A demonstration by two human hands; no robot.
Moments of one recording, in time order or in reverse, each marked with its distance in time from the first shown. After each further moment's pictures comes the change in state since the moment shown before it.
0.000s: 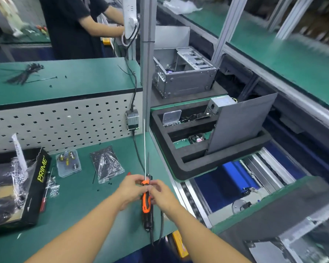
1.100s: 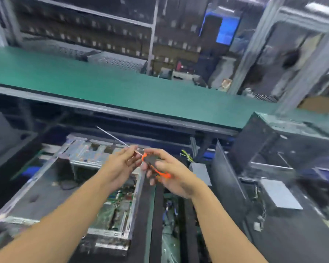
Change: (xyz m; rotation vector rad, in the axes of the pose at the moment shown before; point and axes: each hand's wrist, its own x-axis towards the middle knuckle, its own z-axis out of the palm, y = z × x) left_hand -0.335 0.076 0.566 -0.291 -1.105 0.048; right_hand -0.607 0.125 -0.352 0.573 0.605 -0.536
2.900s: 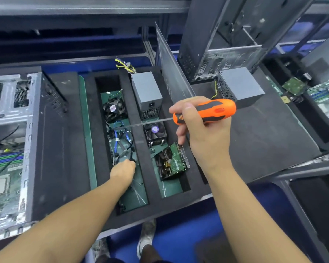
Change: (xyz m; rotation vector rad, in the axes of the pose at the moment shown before) left_hand 0.029 -0.357 -0.010 2.270 -0.626 -0.317; right_hand -0.177 0.042 -0.116 -0.289 1.093 -0.320
